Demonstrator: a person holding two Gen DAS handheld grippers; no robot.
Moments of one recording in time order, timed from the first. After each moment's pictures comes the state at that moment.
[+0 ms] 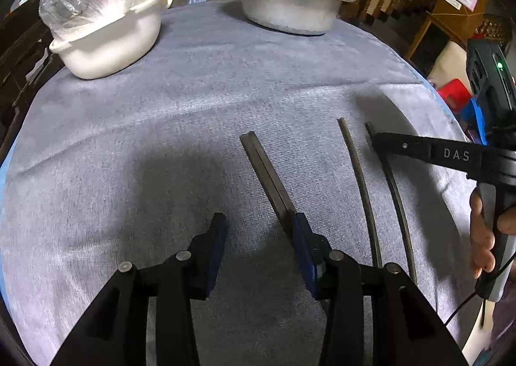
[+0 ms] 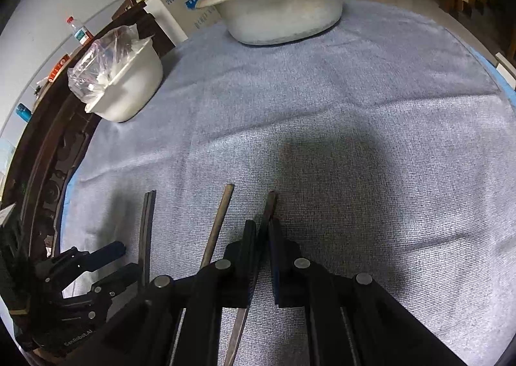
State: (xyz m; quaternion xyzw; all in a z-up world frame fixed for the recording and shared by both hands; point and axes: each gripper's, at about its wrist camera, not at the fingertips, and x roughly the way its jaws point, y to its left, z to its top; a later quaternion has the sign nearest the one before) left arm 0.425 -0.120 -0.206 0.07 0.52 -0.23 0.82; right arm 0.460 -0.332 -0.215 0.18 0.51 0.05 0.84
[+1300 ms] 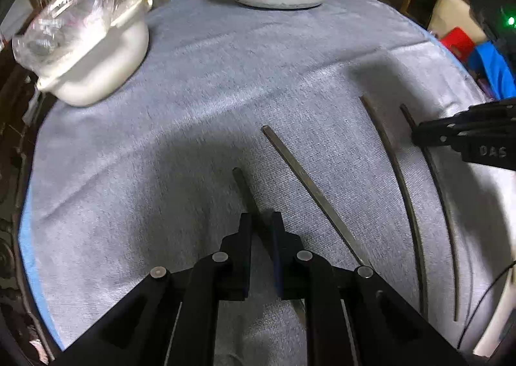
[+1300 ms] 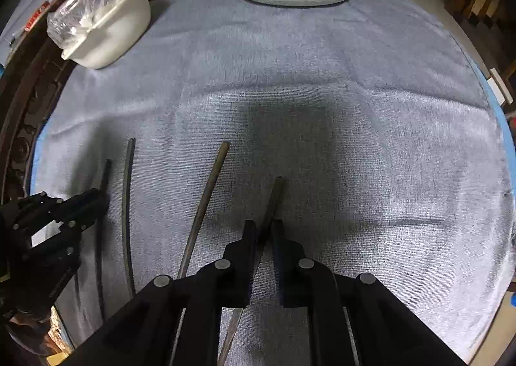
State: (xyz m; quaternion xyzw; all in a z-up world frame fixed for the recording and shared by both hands) left arm 0.448 -0.115 -0.196 0.17 0.54 -0.23 0.79; right arm 0.477 -0.306 -0.209 0.07 0.62 0.01 0.78
